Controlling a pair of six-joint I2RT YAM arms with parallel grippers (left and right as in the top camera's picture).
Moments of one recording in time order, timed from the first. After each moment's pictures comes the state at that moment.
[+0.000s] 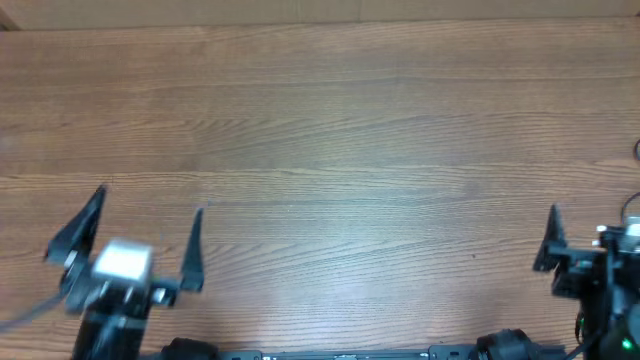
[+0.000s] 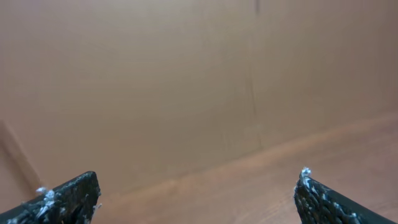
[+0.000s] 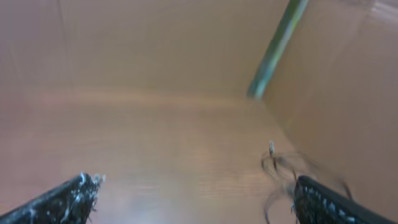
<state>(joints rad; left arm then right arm) -0.21 0.38 1.09 -0.63 -0.03 0.21 0.20 0.44 1.12 -1.02 0.45 -0.07</state>
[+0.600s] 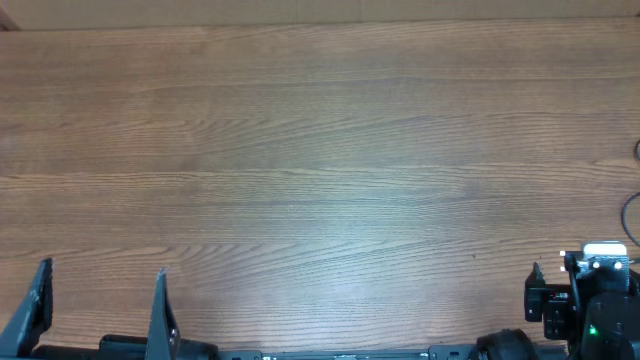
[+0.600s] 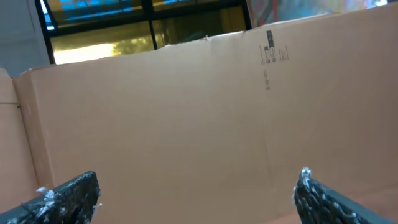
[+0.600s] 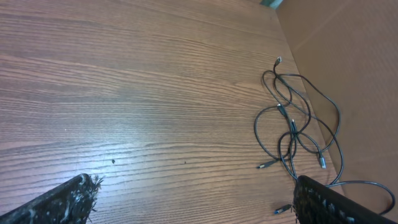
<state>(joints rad) -0.21 0.14 1.03 -0.51 -0.04 0.21 0.20 0.44 1.12 -1.41 0.45 -0.08</state>
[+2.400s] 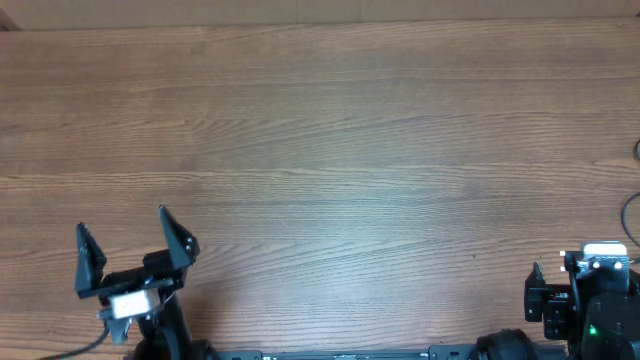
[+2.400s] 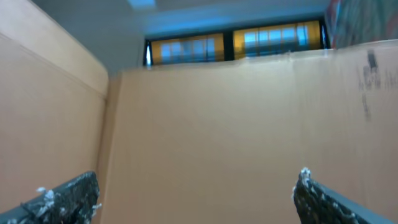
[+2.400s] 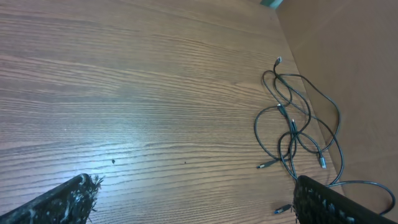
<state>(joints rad) 0.05 0.01 0.01 0.70 -0.12 0.09 0.20 0.44 1.12 -1.41 0.45 -0.08</state>
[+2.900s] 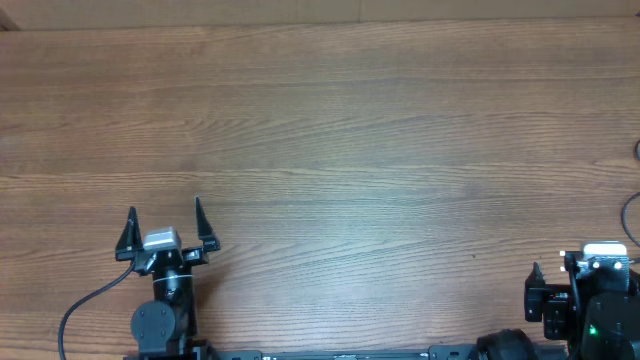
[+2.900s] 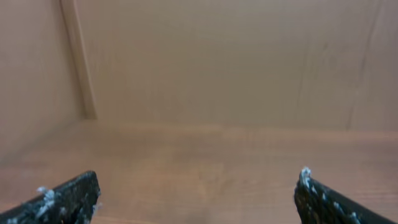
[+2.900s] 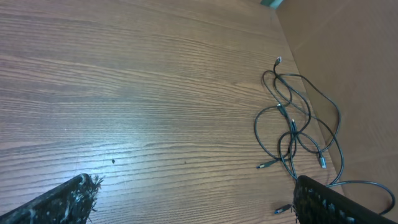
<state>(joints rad) 0.05 0.01 0.01 0.07 -0.13 0.03 0.20 0.44 1.12 -1.41 0.45 -0.08</state>
